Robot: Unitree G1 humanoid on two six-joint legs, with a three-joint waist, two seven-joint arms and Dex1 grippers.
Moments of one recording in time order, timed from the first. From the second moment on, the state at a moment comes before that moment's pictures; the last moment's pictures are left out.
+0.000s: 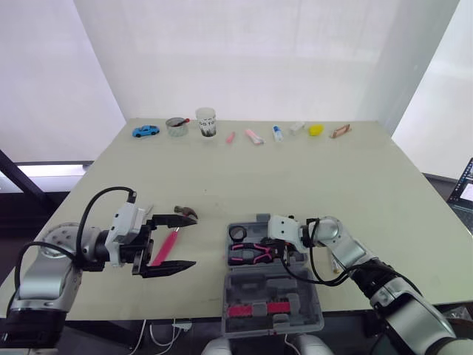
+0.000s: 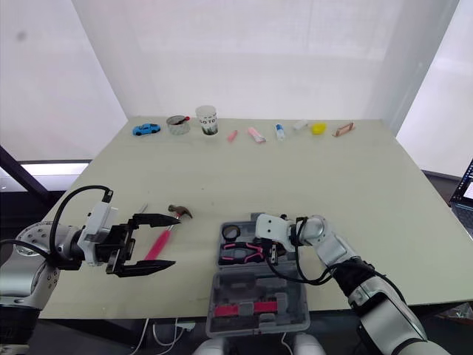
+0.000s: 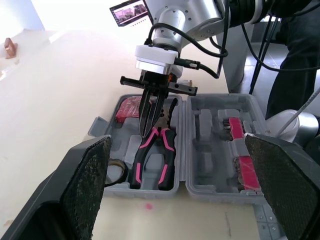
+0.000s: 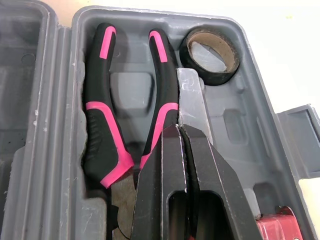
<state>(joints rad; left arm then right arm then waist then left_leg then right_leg) -0.10 0.87 0.19 0.02 -0.57 0.04 -1.51 -0.59 -0.28 0.50 0.53 -0.15 -0.04 0.96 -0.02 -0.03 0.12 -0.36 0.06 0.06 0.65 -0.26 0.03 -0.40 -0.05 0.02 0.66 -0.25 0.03</state>
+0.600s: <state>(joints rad) 0.03 0.79 0.25 0.02 -0.54 0.05 -1.32 -0.29 -0.32 0.21 0.13 0.14 0.02 0.90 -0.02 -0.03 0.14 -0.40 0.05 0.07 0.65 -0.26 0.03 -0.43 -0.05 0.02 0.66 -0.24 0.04</state>
